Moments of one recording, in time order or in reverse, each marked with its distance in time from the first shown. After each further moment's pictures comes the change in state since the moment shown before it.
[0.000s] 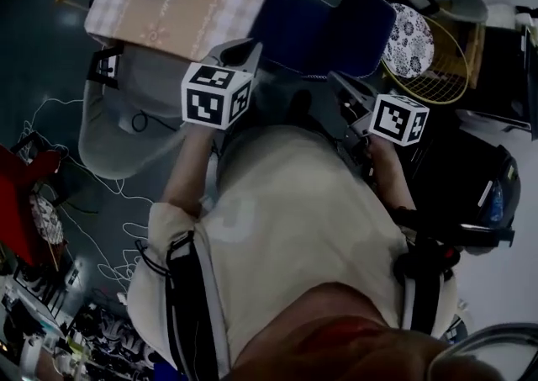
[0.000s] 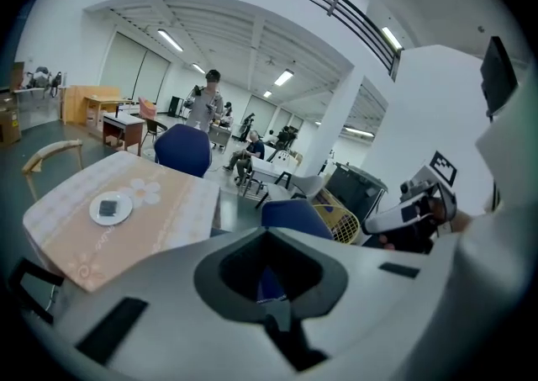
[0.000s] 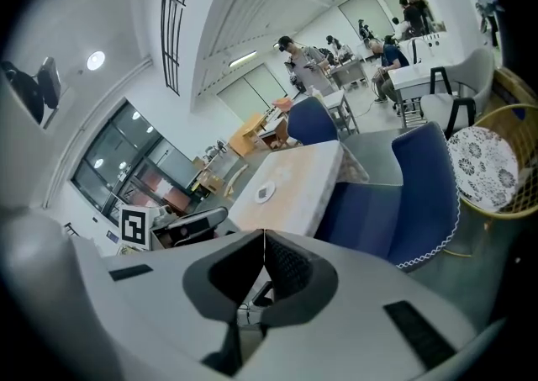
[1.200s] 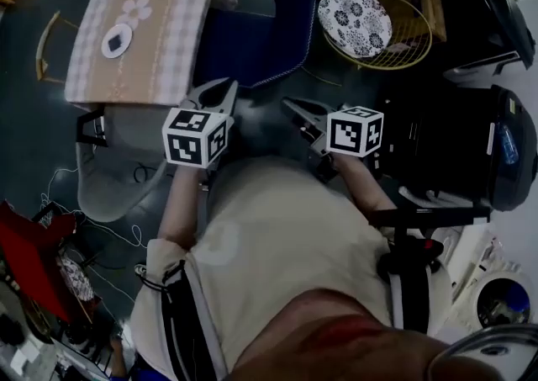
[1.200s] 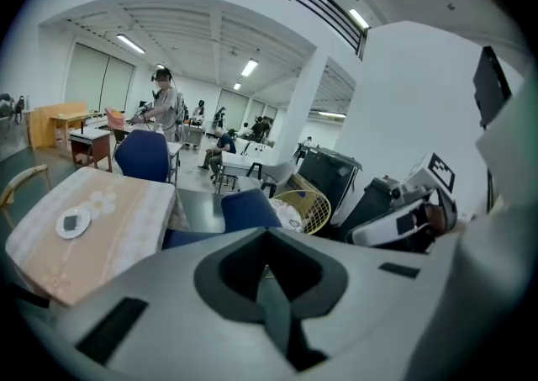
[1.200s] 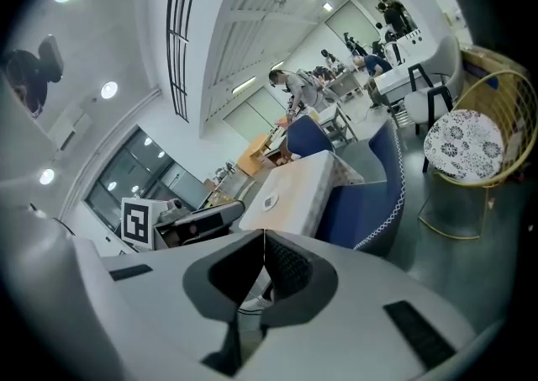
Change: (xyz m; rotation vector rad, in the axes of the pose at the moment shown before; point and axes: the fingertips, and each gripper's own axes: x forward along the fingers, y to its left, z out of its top) left arm 0.020 -0.140 -0.017 0.177 0.026 -0.075; right arm -0.088 -0.027 -0.053 0.012 -0.155 0.104
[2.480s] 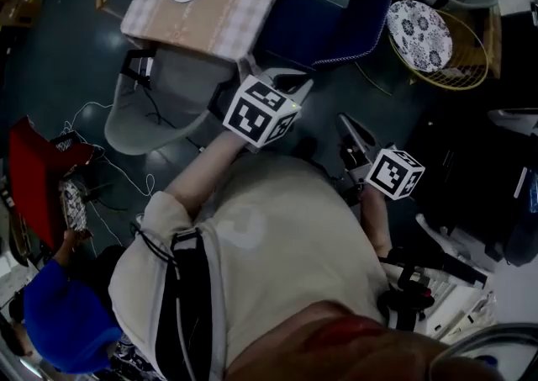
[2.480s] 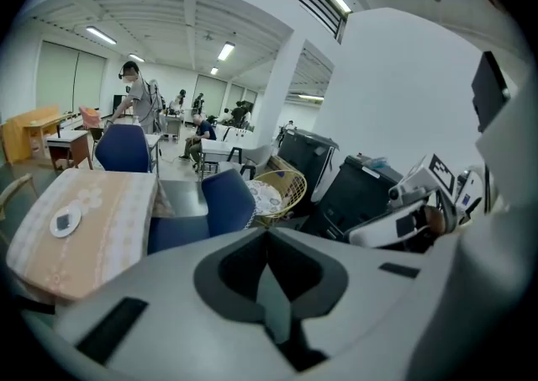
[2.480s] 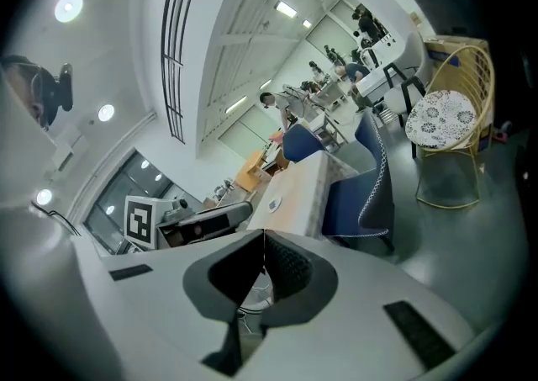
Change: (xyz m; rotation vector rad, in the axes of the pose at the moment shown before) left arm -0.030 -0.073 -0.054 0.092 0.129 -0.127; right arm -0.051 0.031 -0.082 0.126 -0.132 -0.022
